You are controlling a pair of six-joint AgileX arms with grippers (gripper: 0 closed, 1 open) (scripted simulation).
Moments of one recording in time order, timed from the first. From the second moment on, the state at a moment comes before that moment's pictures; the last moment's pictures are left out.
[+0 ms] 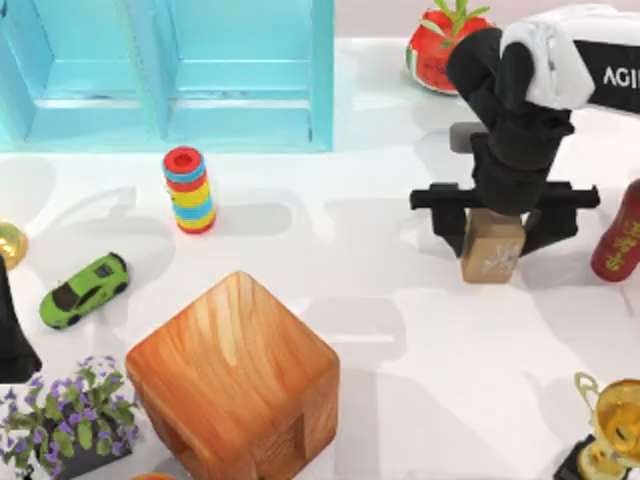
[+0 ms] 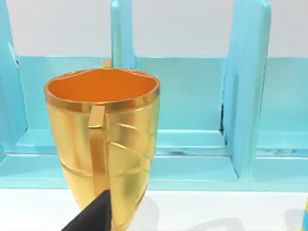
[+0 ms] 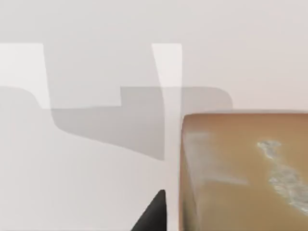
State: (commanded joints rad) left arm 0.00 0.00 0.00 0.00 0.00 0.00; right arm 0.38 2.23 1.68 -1.02 0.00 0.40
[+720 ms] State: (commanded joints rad) left arm 0.00 0.00 0.00 0.00 0.00 0.00; right arm 0.38 2.23 1.68 -1.02 0.00 0.40
